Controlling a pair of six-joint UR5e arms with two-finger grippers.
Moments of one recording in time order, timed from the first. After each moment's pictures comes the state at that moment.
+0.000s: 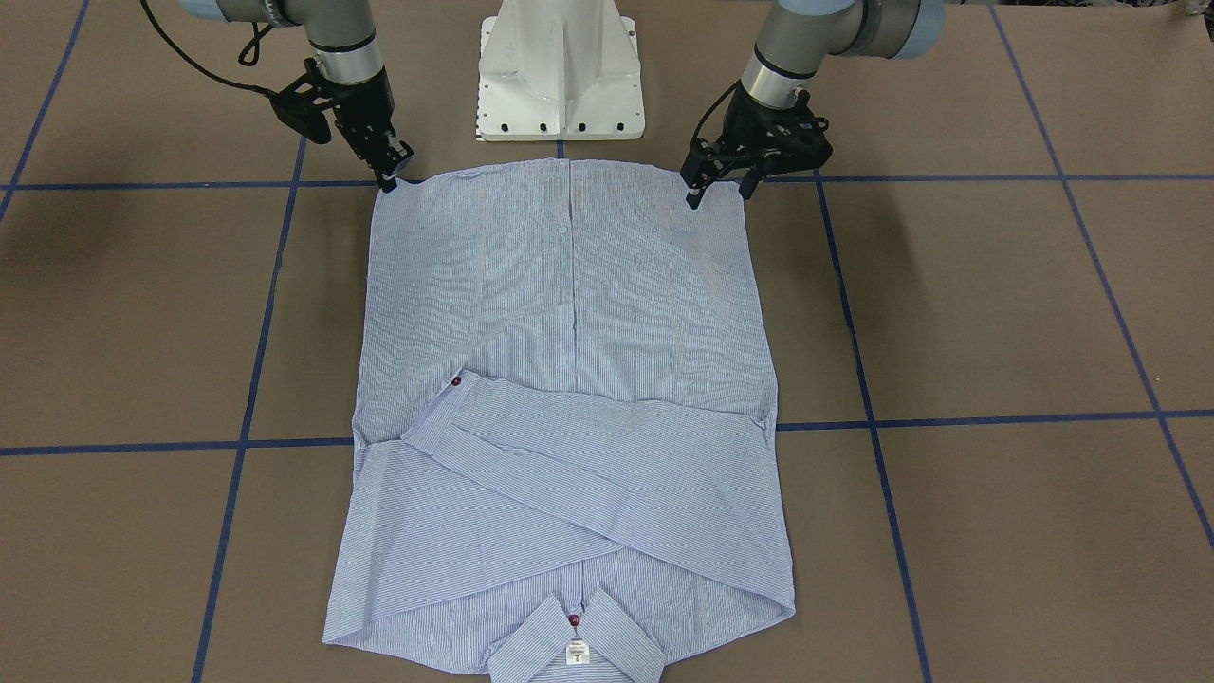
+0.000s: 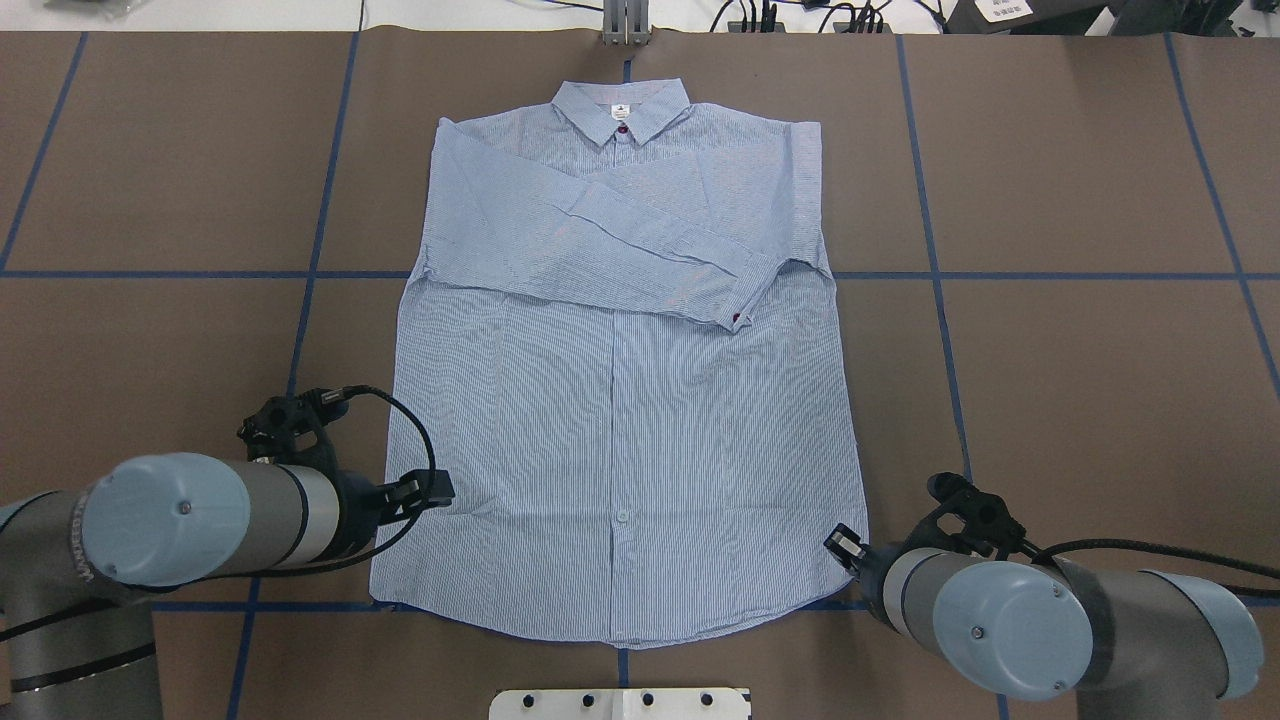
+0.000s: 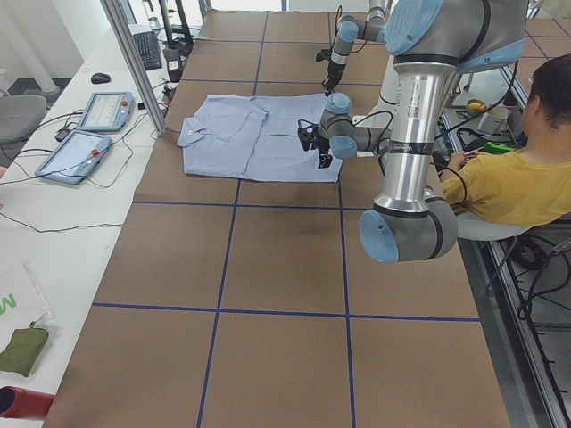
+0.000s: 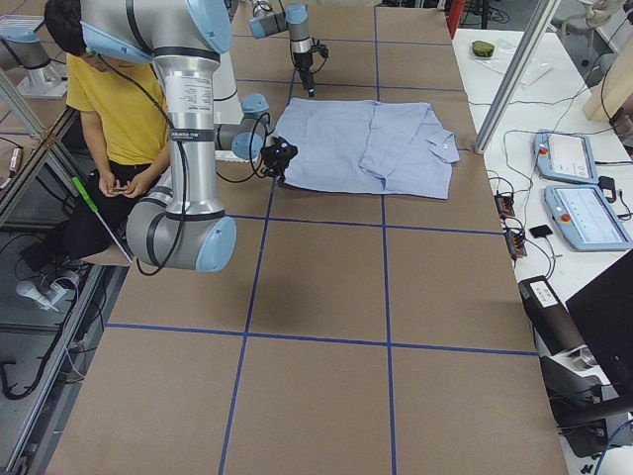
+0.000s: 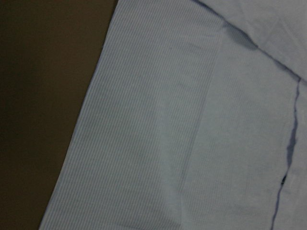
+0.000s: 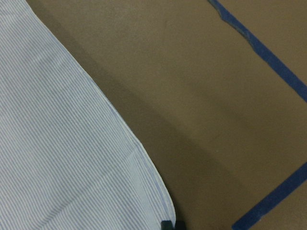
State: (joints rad) left arm -0.29 -1.70 -2.05 -1.93 -1.65 -1.75; right arm 0.14 -1.50 2.14 -1.43 1.48 2.19
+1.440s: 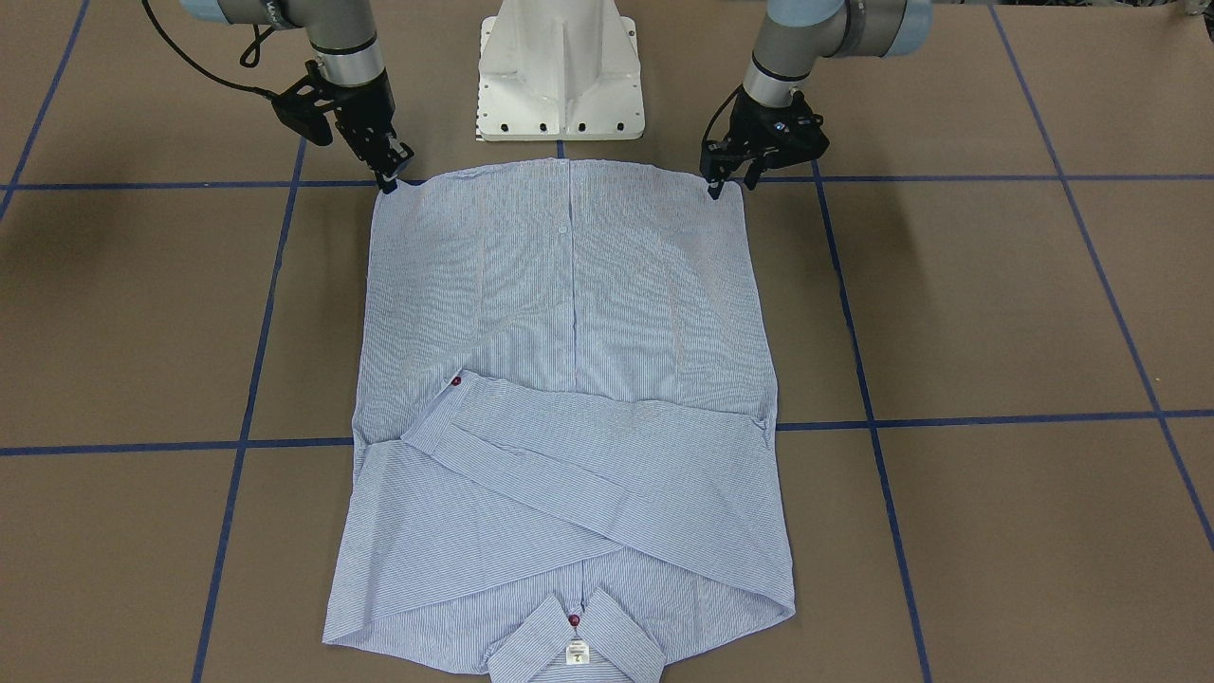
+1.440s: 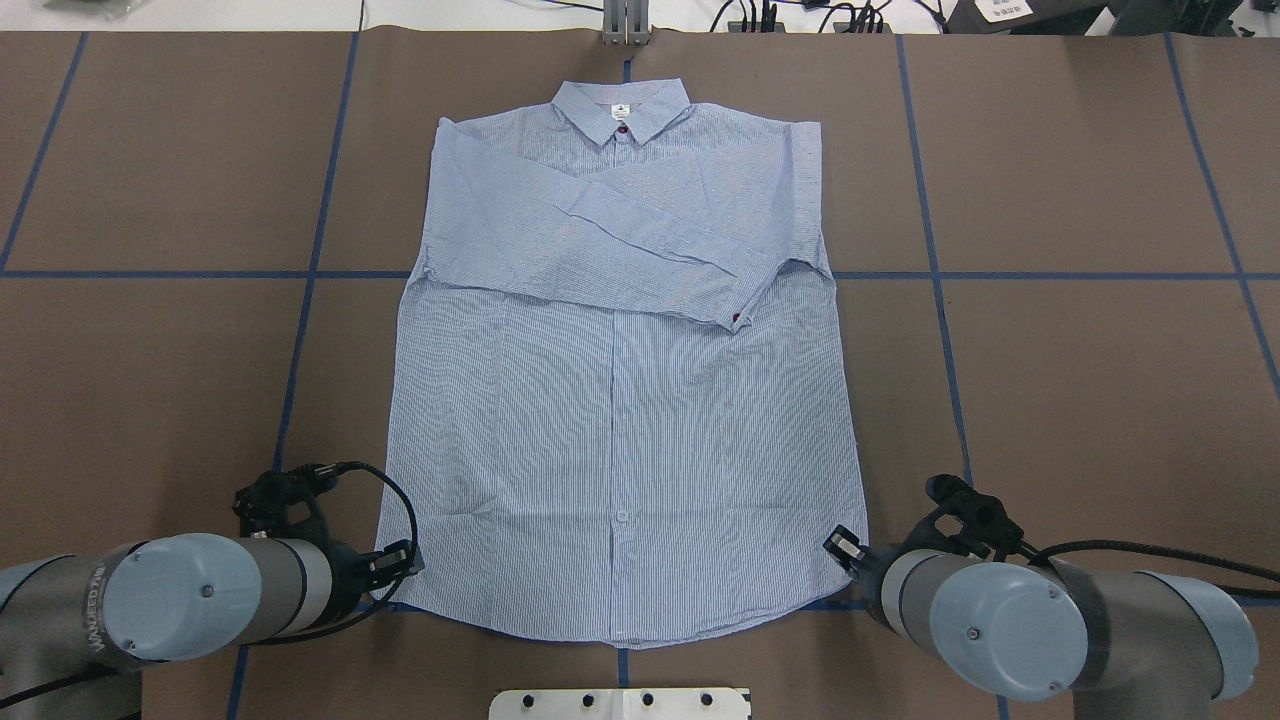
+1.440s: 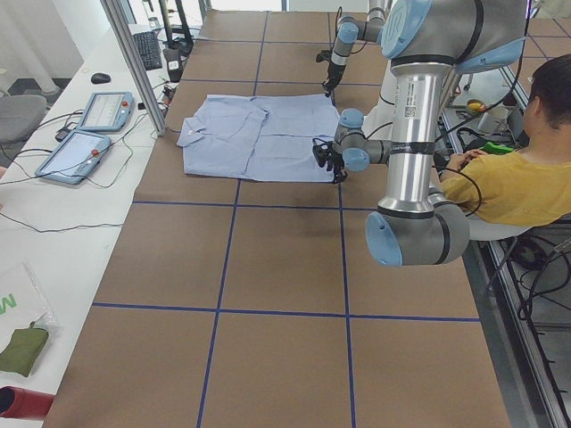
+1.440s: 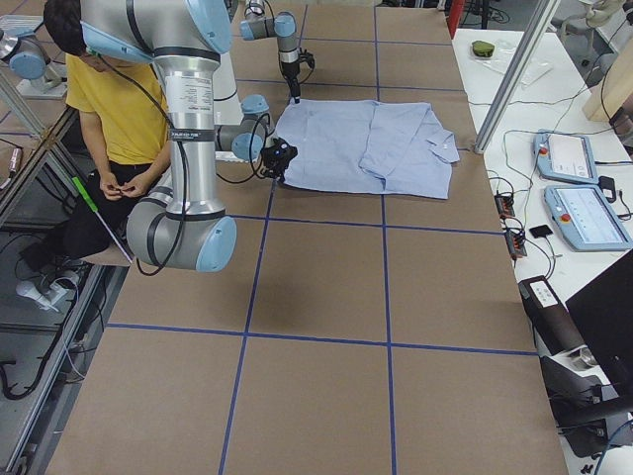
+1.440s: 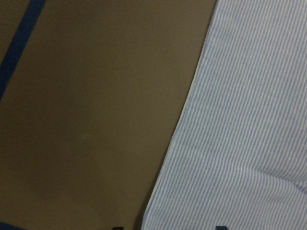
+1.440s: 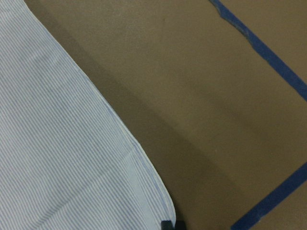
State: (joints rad) left arm -0.20 -1.65 -2.03 -1.93 -1.61 -1.79; right arm 0.14 -1.50 2.13 -1.42 1.48 2.19
